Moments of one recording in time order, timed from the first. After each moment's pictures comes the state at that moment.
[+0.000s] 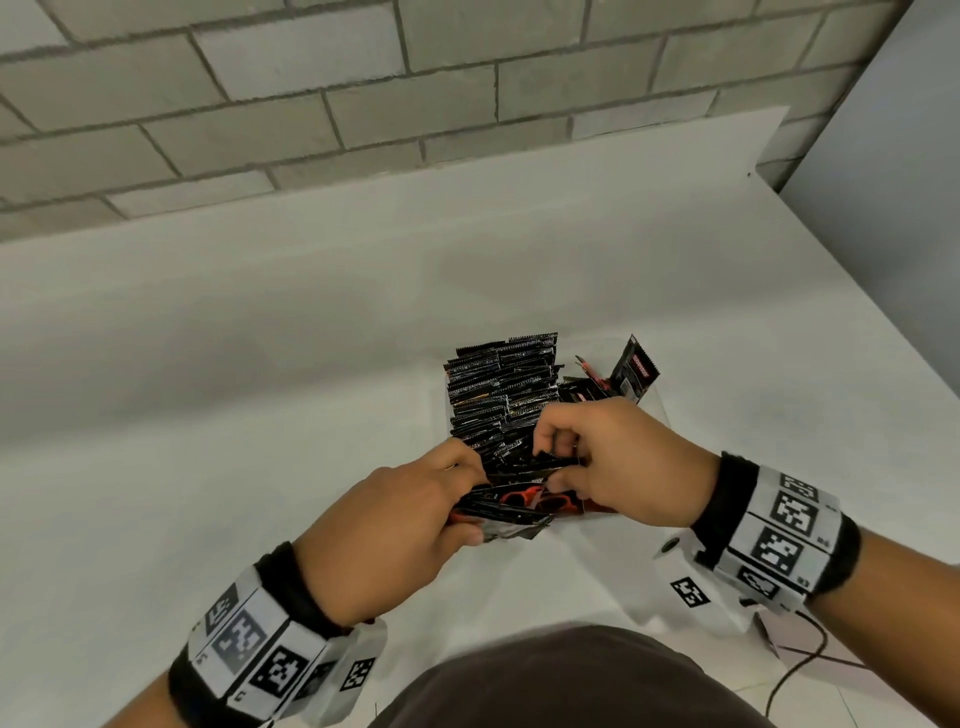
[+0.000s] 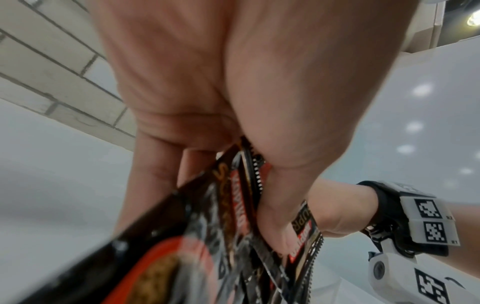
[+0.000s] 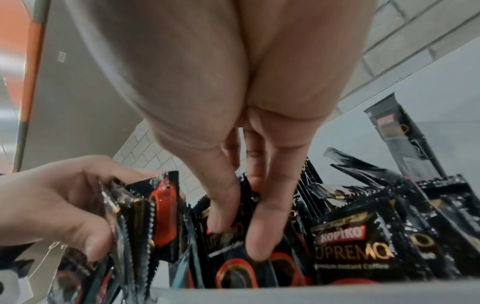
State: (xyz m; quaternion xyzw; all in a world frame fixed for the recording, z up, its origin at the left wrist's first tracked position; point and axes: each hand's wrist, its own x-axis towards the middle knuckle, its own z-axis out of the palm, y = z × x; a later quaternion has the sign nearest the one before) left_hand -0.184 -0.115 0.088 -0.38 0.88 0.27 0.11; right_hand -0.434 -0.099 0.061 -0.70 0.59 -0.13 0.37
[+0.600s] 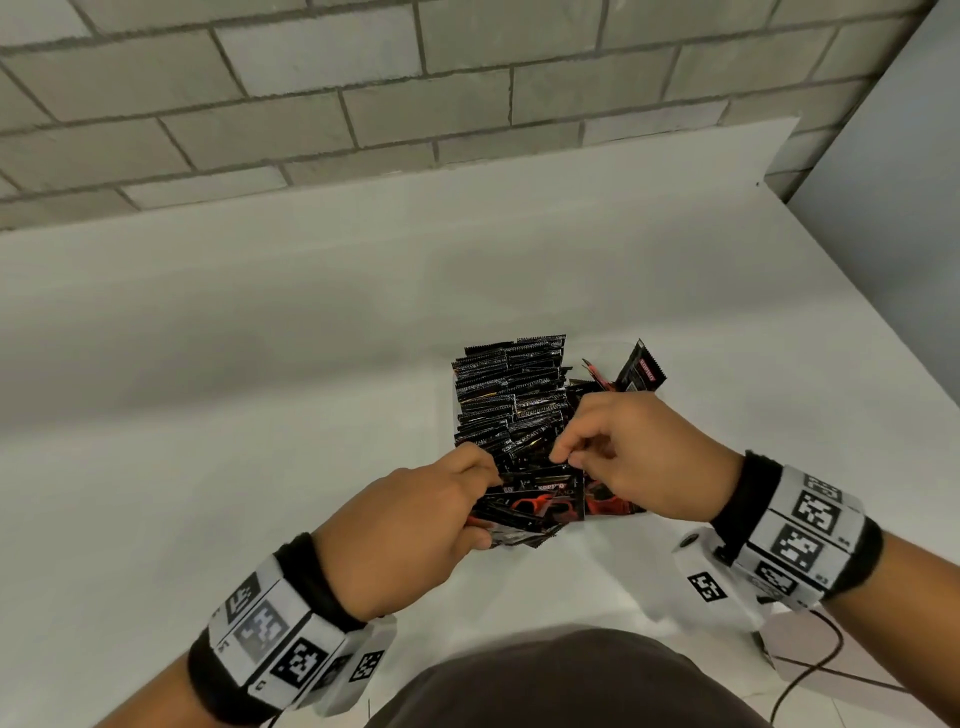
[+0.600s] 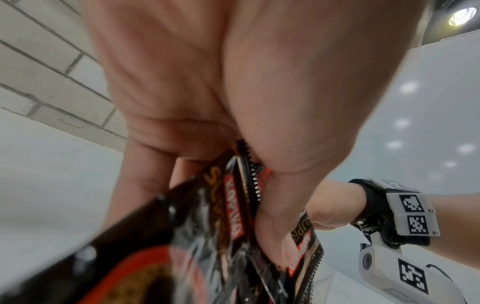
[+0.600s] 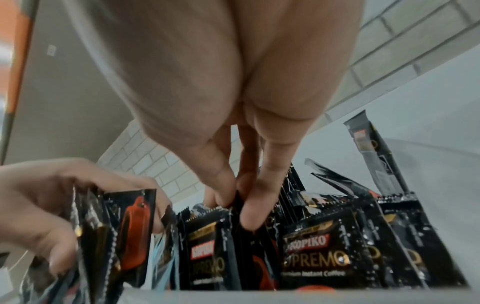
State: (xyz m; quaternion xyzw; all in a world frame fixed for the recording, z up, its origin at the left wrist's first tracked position) left_hand -0.186 -0.114 0.081 -0.37 0.88 0.26 0.13; right_hand -0.448 -0.099 0.060 -0.72 0.58 -0.15 0.34
